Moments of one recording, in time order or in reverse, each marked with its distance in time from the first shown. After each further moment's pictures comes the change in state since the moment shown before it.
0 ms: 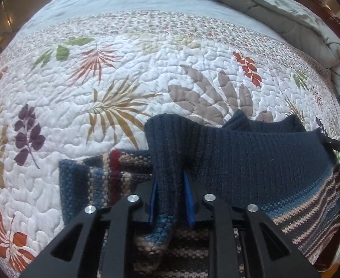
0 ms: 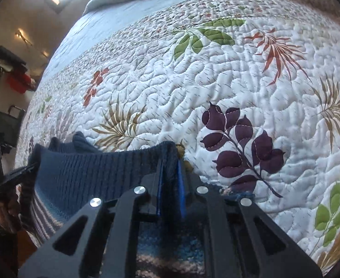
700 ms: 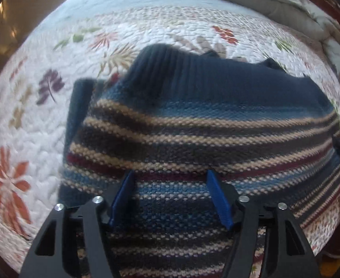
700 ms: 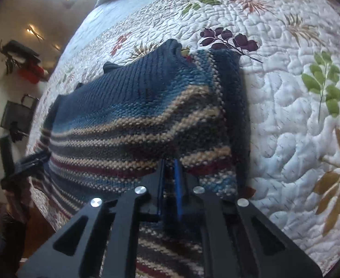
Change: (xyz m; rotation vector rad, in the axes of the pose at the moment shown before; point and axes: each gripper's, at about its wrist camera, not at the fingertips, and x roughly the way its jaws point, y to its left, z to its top) left arm -0.027 -0.021 -0.098 0.036 -0.020 0.055; right arm -0.045 -0.001 -0.118 0.005 0.037 0.084
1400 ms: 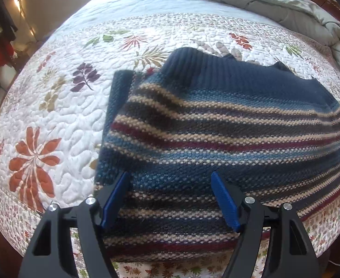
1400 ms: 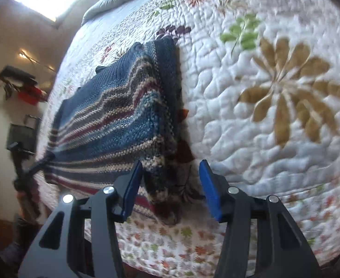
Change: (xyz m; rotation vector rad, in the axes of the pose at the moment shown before) left arm -0.030 0.011 -0.029 -0.023 -0.045 0.123; right arm -0.068 -0.045 -0.071 0.152 -0.024 0.030
